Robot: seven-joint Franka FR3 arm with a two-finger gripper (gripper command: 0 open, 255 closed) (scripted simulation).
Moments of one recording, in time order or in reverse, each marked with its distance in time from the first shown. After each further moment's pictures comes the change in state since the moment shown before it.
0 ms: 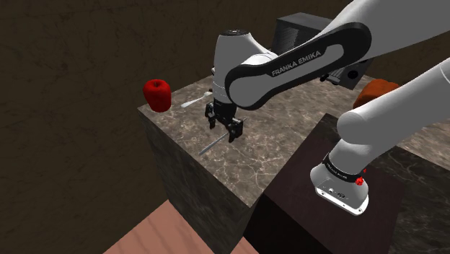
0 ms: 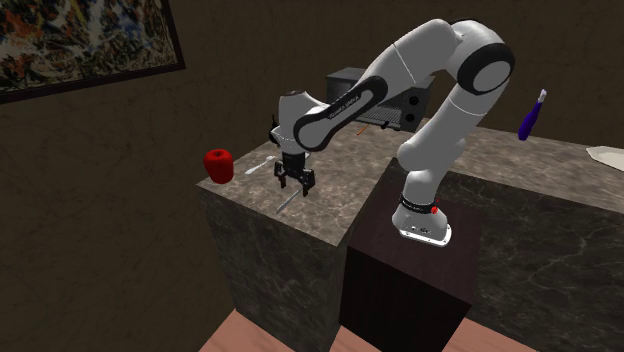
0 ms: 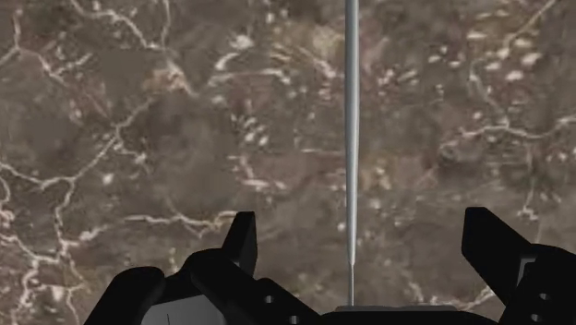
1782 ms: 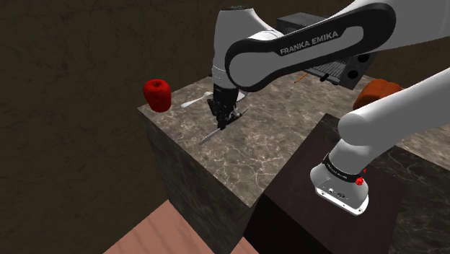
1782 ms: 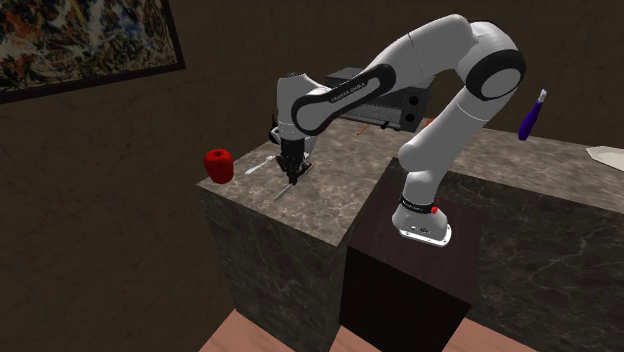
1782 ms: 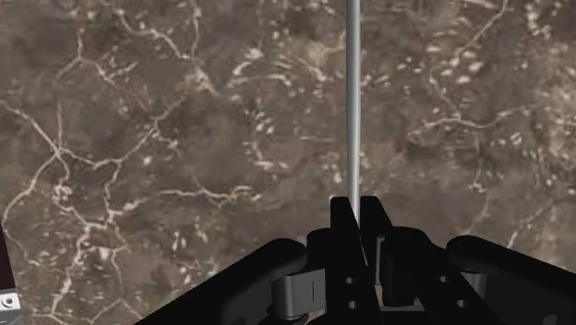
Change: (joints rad) arm 0.062 -0.089 -0.108 0.067 0.019 -0.153 -0.018
